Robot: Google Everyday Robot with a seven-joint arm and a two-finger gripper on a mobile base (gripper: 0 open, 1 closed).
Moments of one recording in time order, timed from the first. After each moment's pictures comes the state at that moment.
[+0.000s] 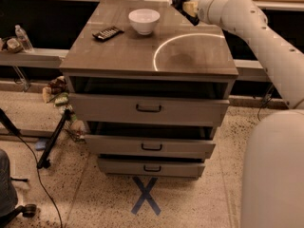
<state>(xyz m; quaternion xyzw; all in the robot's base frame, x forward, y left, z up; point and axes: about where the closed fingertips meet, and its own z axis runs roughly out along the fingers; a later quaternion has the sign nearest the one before) 0.909 -0.162 0.963 -0.22 0.71 0.05 0.66</state>
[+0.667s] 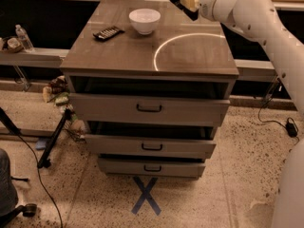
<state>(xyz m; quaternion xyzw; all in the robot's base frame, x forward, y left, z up) 0.862 -0.145 1.002 -0.26 0.67 0.09 0.69</state>
